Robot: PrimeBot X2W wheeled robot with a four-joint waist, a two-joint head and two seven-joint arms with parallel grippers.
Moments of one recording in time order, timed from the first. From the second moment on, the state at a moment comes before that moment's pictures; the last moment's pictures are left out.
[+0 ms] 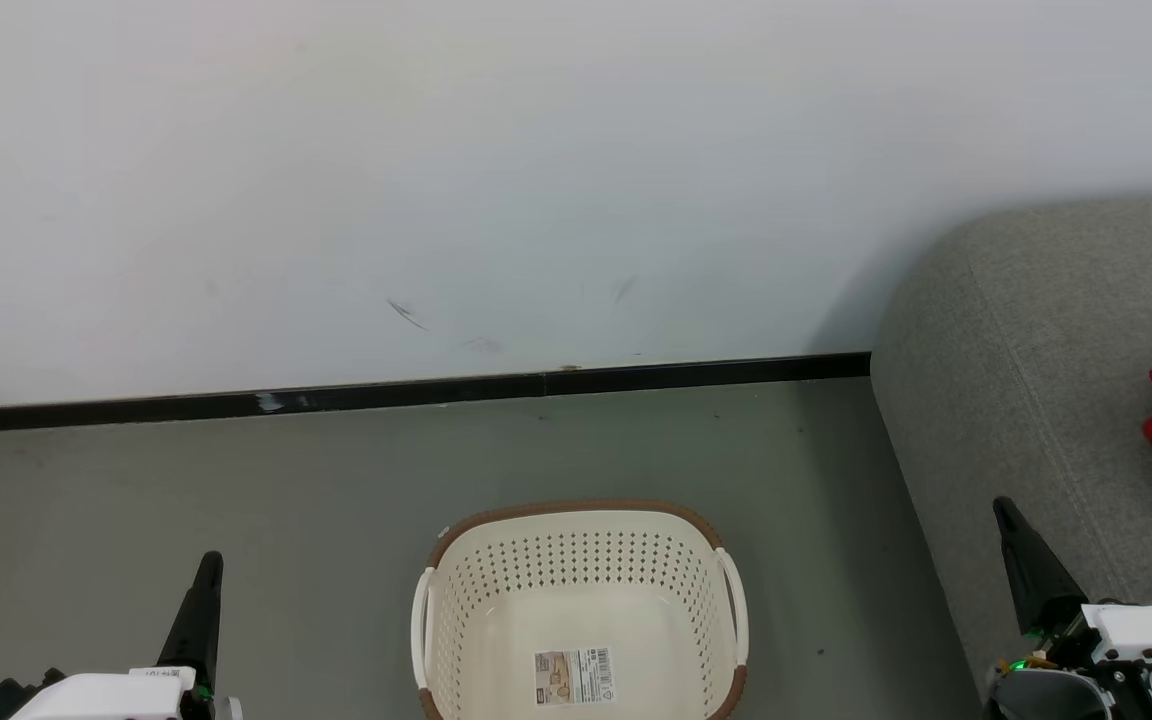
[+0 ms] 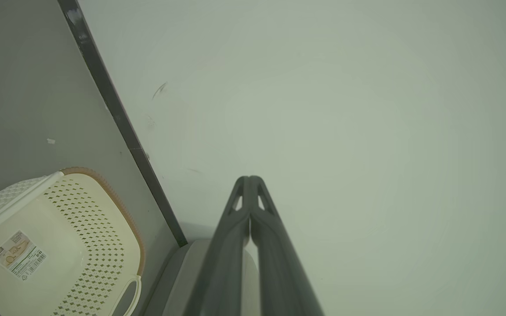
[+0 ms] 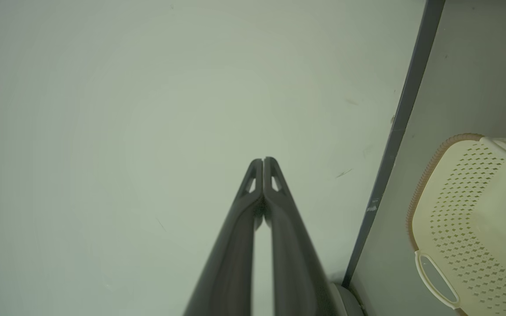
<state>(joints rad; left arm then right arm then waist) -0.06 0.03 0.08 0.28 -1.60 -0.12 0.11 -0.06 -0.10 -0.05 0.26 1.68 0.13 0.04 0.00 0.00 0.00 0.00</state>
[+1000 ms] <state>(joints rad) -0.06 0.03 0.08 0.28 -1.60 -0.12 0.11 -0.06 -0.09 -0.05 0.26 1.68 0.13 0.04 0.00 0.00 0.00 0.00</state>
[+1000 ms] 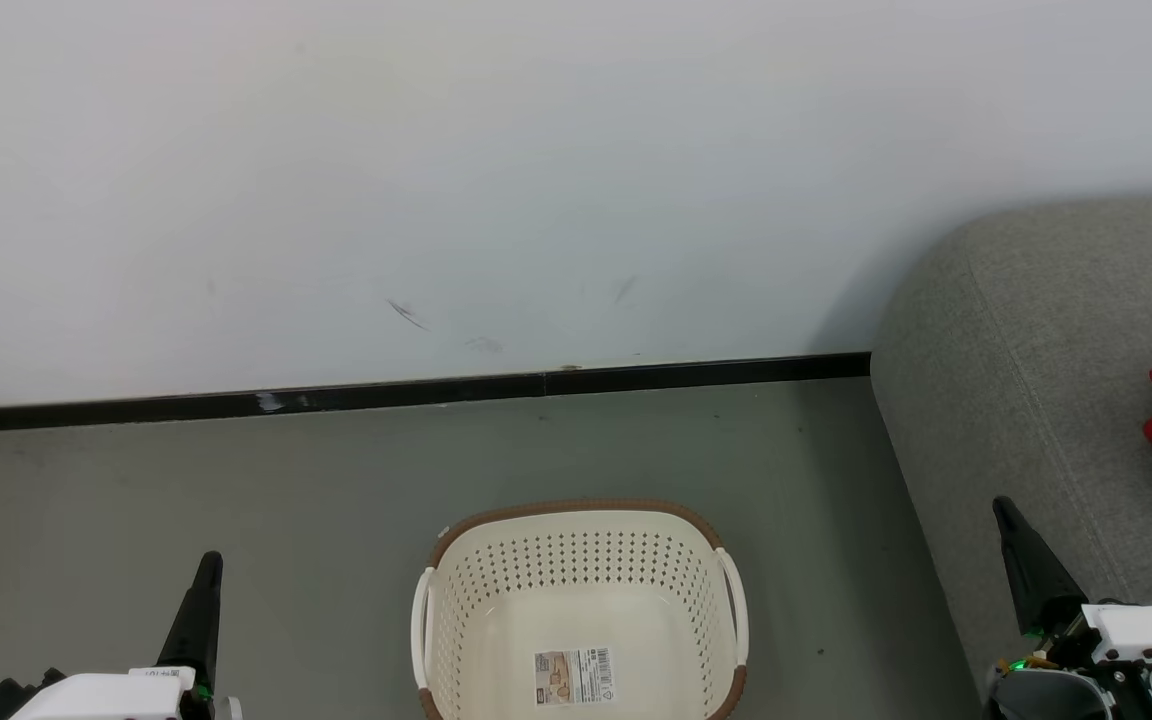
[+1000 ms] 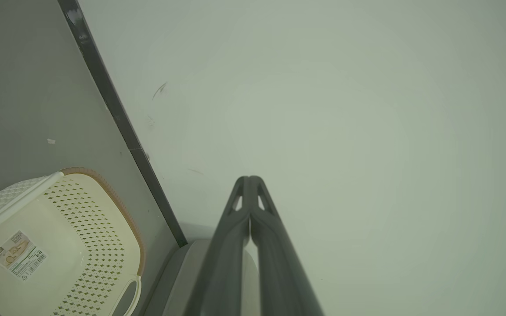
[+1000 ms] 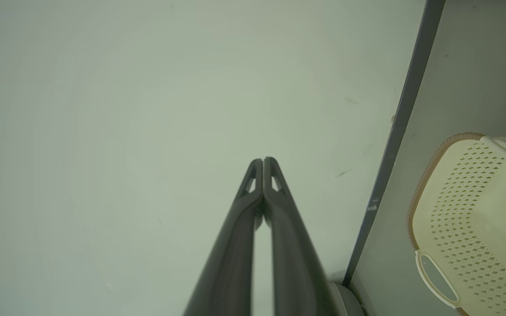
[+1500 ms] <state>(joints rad) -0.06 0.03 0.08 0.28 -1.60 -0.12 0.11 -0.06 -0.09 -0.05 0.26 1.68 0.13 0.04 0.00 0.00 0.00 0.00</state>
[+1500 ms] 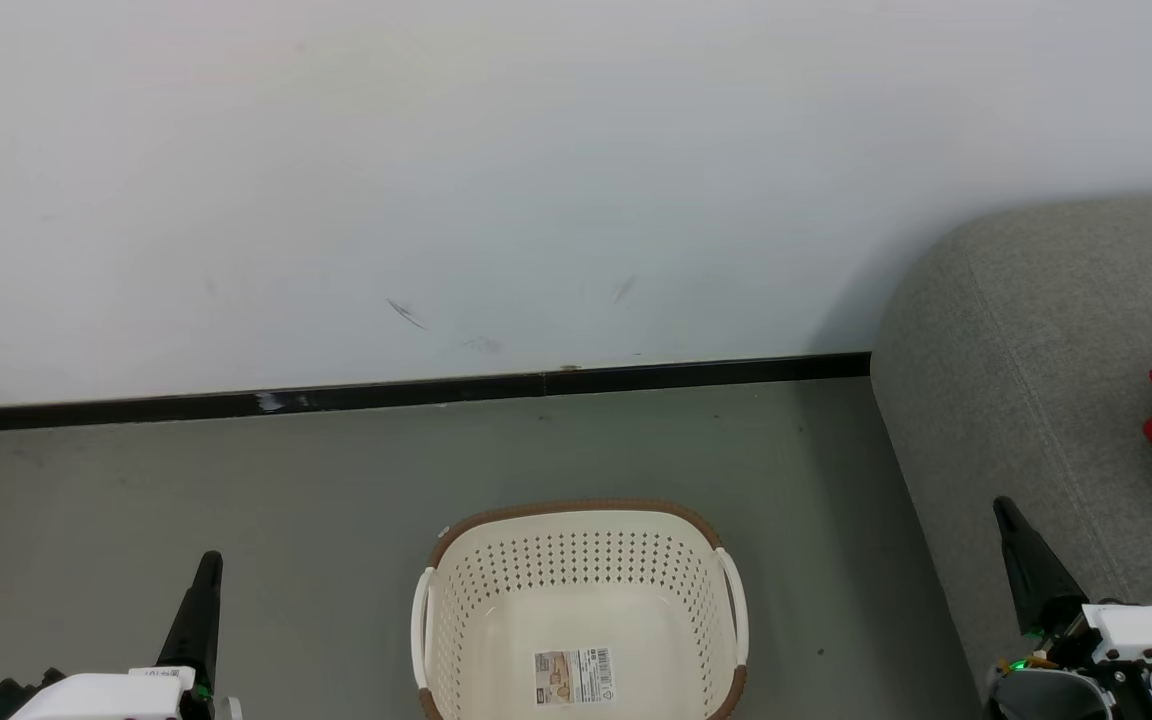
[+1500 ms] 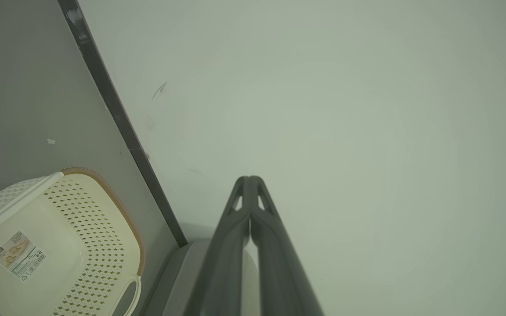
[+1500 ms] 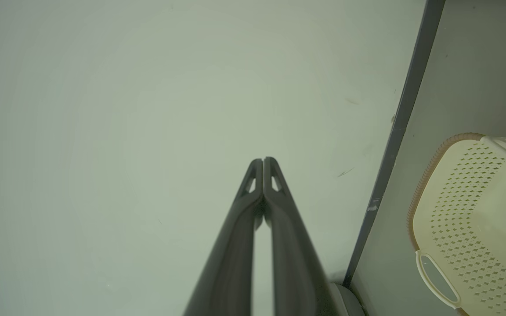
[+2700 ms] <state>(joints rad) -0.06 0.03 0.08 0.28 -1.60 -0.12 0.11 -0.06 -0.09 -0.06 0.26 1.67 0.13 0.04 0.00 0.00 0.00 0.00</state>
